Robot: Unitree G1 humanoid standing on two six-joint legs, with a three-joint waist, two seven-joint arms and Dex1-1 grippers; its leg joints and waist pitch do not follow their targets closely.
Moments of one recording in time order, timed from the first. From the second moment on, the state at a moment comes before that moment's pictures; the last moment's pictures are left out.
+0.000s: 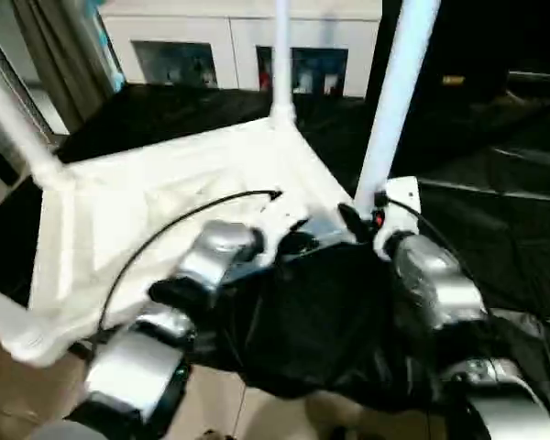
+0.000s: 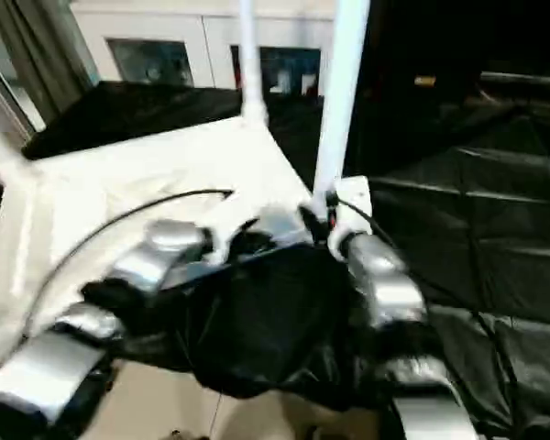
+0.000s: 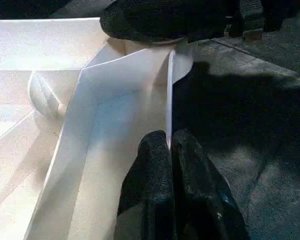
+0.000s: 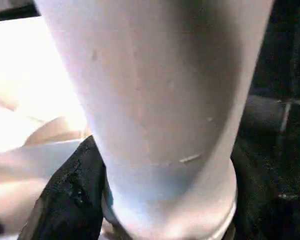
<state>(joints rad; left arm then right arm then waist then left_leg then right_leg) -0.85 0.06 -0.22 0.99 0.09 0.02 -0.79 -0.59 -0.13 -0.08 0.64 0.09 0.17 0.28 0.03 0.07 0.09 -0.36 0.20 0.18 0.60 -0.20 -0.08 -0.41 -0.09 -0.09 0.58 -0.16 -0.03</state>
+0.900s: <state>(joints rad) -0.74 0.26 -0.27 0.82 0.03 -0.10 -1.32 -0.38 -0.49 0.12 0.31 0.20 0.20 1.11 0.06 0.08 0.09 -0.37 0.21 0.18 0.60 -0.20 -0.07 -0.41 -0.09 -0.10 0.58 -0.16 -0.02</state>
